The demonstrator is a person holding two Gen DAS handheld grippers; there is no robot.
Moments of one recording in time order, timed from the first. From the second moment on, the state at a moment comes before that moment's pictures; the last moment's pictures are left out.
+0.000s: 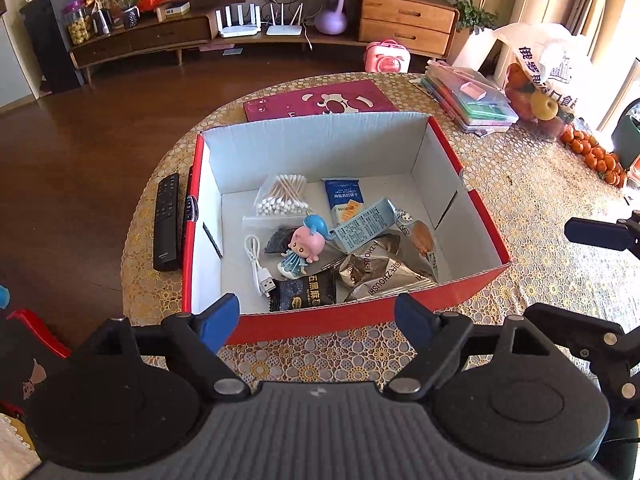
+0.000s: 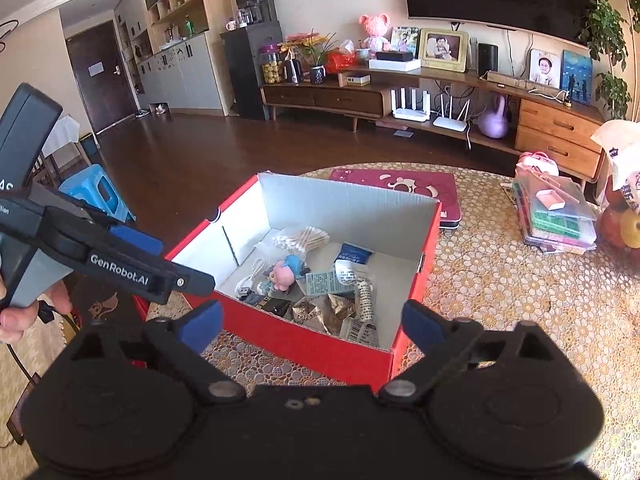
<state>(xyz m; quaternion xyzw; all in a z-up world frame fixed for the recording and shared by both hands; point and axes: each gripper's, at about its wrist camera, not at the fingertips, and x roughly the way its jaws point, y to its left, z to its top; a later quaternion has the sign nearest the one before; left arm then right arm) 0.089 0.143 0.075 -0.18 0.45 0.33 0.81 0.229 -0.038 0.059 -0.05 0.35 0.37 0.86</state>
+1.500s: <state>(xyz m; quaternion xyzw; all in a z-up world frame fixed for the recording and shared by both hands) 0.074 0.085 0.066 -0.14 0.42 0.35 0.83 0.206 -0.067 0.032 0.00 0.39 0.33 0.86</state>
